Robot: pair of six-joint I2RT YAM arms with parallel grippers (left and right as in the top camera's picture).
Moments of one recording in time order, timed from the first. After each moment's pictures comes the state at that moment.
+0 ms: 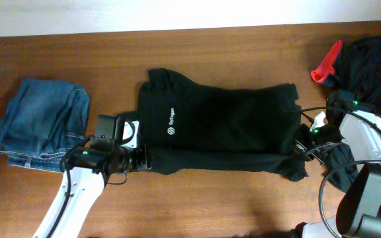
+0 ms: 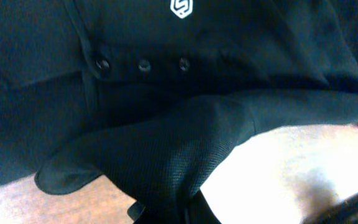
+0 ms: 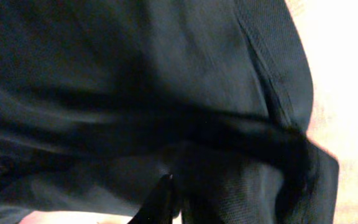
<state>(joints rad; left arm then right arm) -0.20 1.27 0.82 -0.74 0.35 -0.28 -0.31 1.66 1.08 -1.11 -0.35 0.33</state>
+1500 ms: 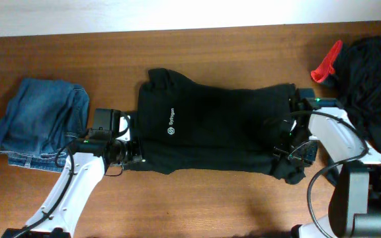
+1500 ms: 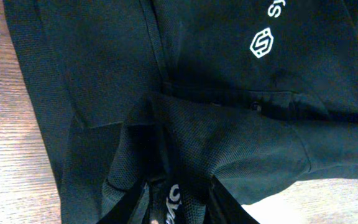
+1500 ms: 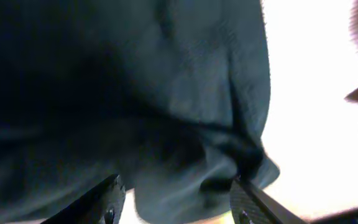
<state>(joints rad) -0.13 1.41 0.82 -0.64 0.25 -0.28 -0.06 1.68 1.06 -1.11 0.02 0.42</state>
